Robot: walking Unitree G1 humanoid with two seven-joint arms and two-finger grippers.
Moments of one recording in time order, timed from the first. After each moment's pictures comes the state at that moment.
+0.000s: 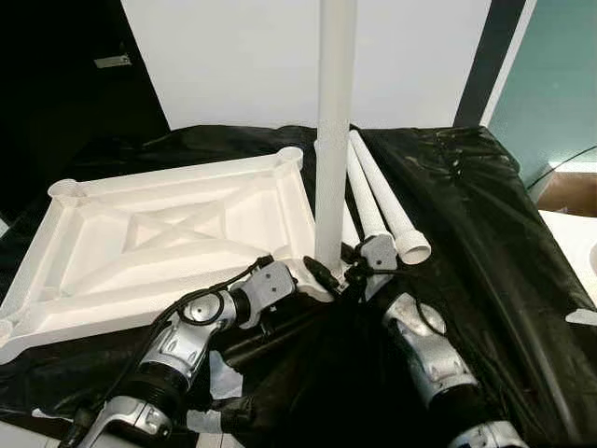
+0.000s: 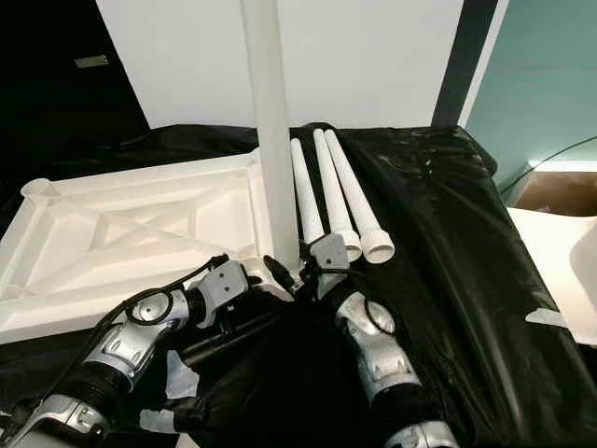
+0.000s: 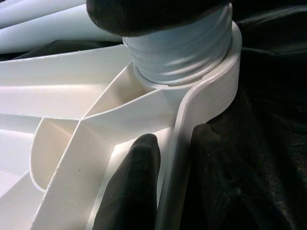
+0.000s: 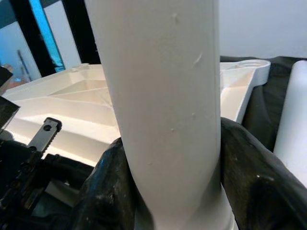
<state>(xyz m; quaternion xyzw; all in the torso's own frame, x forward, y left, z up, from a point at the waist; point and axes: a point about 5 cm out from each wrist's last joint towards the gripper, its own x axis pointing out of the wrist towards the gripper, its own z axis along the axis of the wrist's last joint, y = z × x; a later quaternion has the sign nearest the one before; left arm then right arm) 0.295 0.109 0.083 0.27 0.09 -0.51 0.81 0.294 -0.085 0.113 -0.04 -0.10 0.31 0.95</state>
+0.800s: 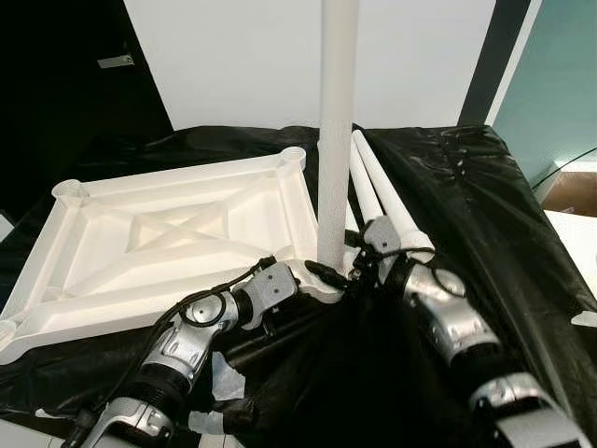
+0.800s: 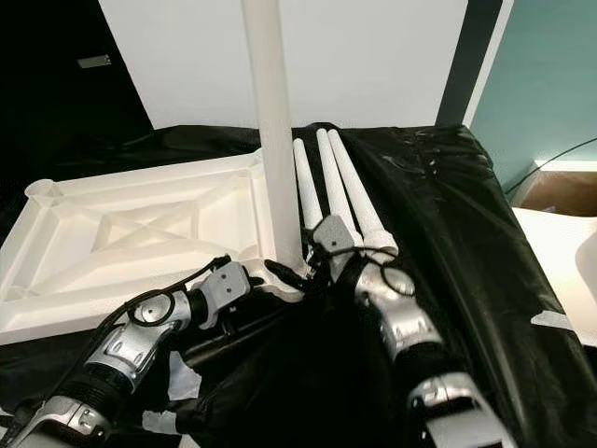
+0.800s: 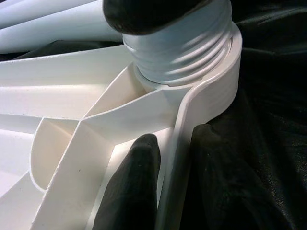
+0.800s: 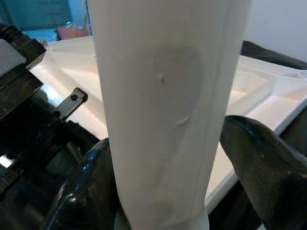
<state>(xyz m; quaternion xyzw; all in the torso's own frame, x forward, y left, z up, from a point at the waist) 0.295 0.106 0.082 0.27 0.09 -0.52 0.81 0.324 -0.104 0.134 -0.15 -0.07 0.47 0.87</state>
